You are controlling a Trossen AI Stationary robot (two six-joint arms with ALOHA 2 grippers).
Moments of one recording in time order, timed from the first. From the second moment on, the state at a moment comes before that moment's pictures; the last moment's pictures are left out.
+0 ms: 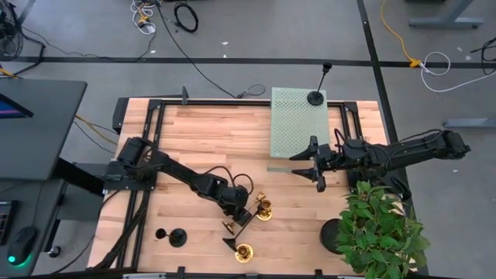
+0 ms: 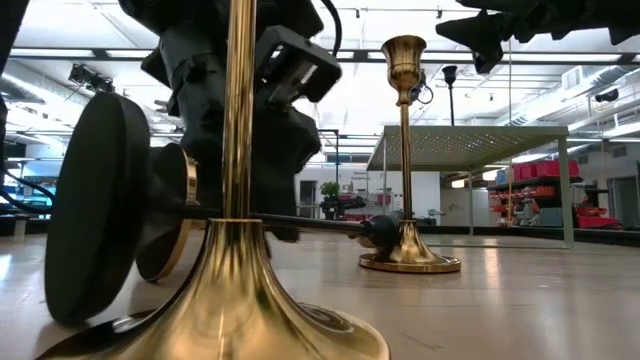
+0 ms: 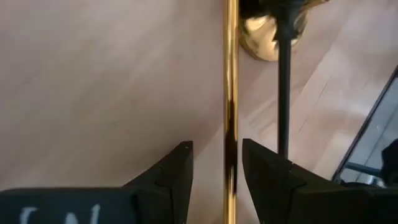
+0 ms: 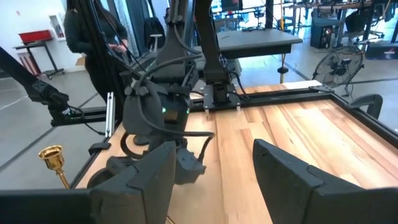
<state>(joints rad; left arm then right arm) -0.29 1.93 1.07 -0.07 0.19 -1.17 0.13 0.81 0.47 0.24 0.06 0.13</state>
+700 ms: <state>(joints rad) -0.27 1.94 1.07 -0.08 0.22 -1.09 0.13 0.81 0.47 0.23 0.06 0.12</state>
